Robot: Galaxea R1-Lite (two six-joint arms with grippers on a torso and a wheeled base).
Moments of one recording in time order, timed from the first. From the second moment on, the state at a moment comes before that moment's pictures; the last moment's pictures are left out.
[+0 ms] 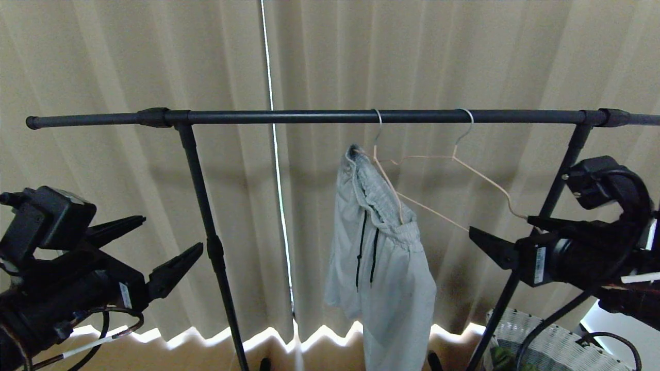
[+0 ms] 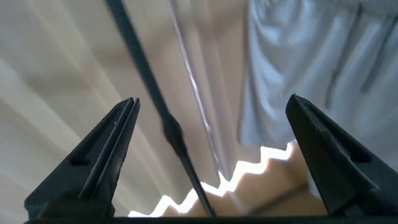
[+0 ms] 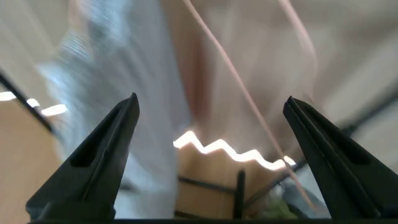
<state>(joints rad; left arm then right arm) -0.24 1.25 -0.30 -0.81 -0.09 0.24 0.54 1.31 -0.57 -0.41 -0.35 0.11</state>
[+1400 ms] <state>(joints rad) -0.18 1.32 -0.18 -0.93 -0.08 0.31 0.35 1.37 -0.29 -0.67 -0.35 -0.04</state>
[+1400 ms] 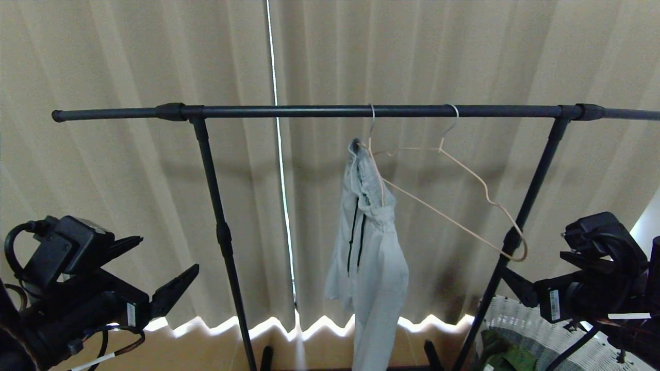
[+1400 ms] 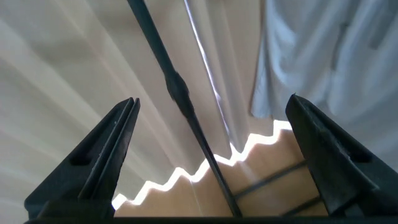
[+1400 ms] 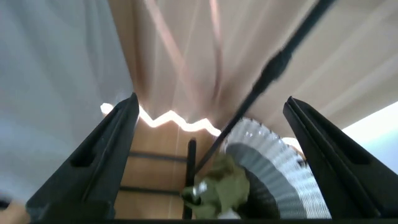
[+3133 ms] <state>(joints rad) -0.20 1.26 -0.14 -0.99 -0.08 0.32 0.36 1.38 -0.23 -0.76 -0.35 -0.11</state>
